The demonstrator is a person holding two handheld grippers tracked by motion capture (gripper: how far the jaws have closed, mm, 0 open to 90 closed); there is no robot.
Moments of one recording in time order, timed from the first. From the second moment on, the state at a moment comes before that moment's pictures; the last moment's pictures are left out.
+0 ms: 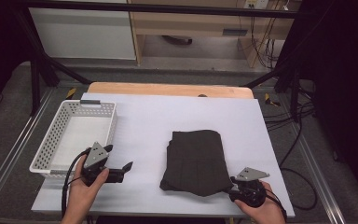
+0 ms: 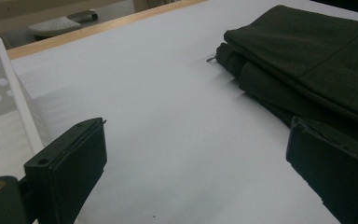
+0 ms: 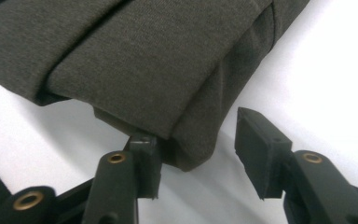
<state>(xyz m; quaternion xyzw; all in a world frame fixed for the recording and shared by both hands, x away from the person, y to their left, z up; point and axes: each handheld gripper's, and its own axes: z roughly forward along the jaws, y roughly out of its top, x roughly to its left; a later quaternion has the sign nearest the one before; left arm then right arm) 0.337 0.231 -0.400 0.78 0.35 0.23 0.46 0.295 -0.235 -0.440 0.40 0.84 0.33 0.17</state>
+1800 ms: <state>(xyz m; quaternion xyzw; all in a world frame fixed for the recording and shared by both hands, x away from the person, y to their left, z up) 0.424 0.118 -0.394 0.82 0.33 0.18 0.44 0.295 -0.229 -0.441 0.37 0.86 0.31 0.18</state>
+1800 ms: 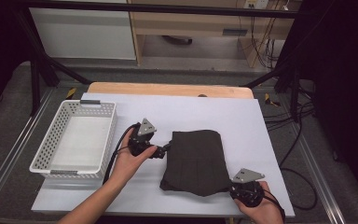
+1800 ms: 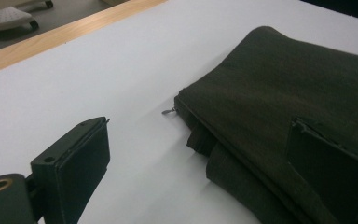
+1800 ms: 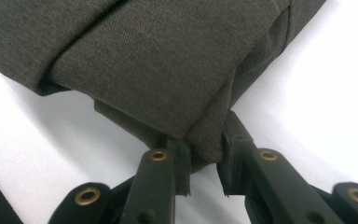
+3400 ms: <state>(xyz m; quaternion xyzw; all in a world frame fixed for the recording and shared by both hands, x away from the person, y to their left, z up) 0.475 0.085 -0.409 0.82 0.35 0.16 0.41 0.300 -0.233 -0.444 0.38 0.85 0.32 0.17</state>
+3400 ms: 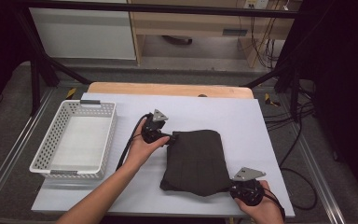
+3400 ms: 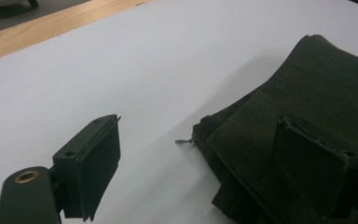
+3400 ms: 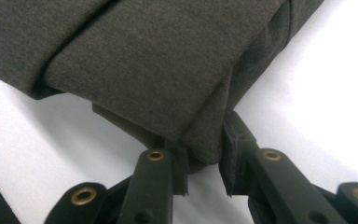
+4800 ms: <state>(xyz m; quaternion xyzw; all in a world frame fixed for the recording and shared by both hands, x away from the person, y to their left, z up) 0.501 0.065 -0.451 0.85 0.34 0.09 0.39 0.300 -0.233 -0.445 0.38 0.85 0.32 0.16</state>
